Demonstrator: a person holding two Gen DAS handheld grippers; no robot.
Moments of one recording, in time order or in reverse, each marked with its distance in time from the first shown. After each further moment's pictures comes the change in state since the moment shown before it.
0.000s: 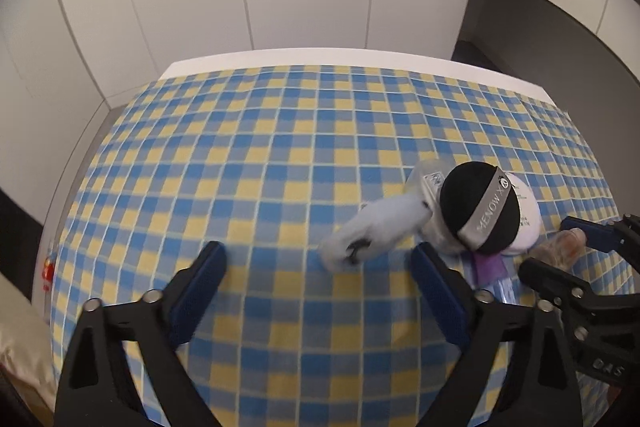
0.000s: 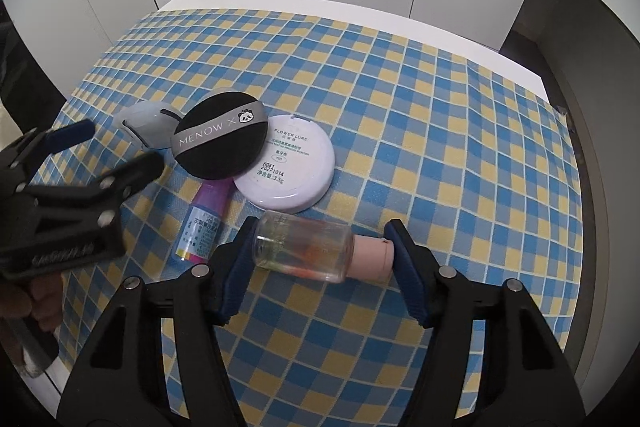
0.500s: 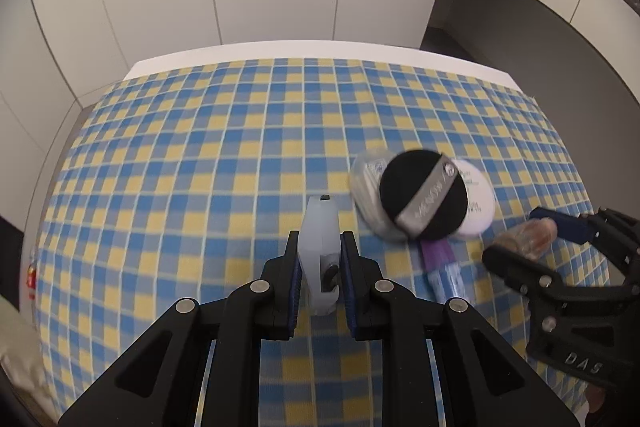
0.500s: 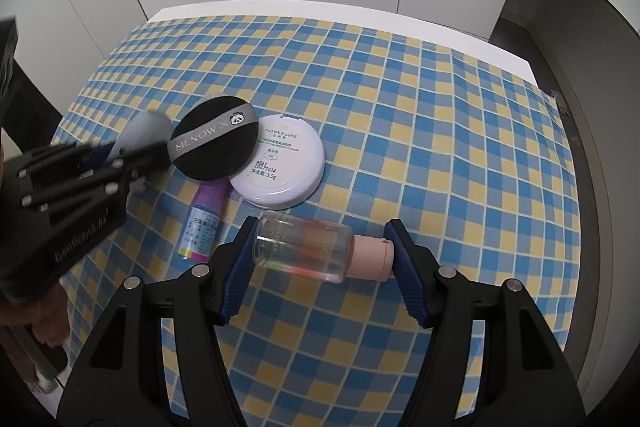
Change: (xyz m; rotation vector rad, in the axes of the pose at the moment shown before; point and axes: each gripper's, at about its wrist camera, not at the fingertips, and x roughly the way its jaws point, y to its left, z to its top) left arm -0.013 -0.018 0.005 0.019 0.047 -0.093; right arm -0.008 0.000 -0.004 0.066 0.006 -0.004
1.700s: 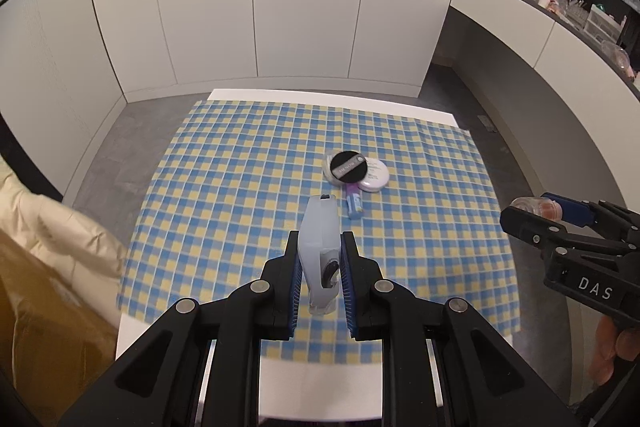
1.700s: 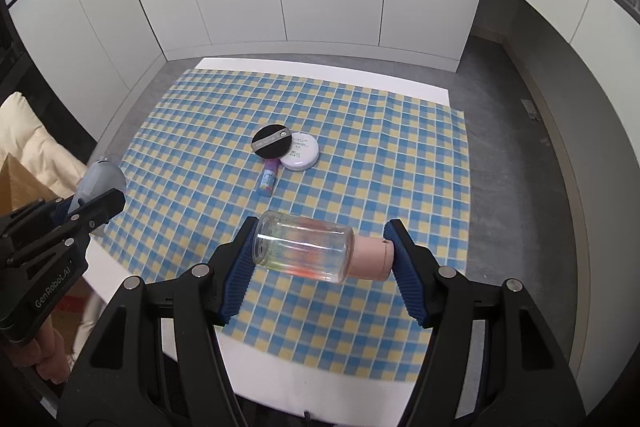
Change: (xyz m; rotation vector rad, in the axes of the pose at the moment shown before) left arm -0.225 -0.040 -0.065 -0.108 -0.091 0.046; right arm -0.220 -0.006 -0.046 0.017 -0.084 -0.007
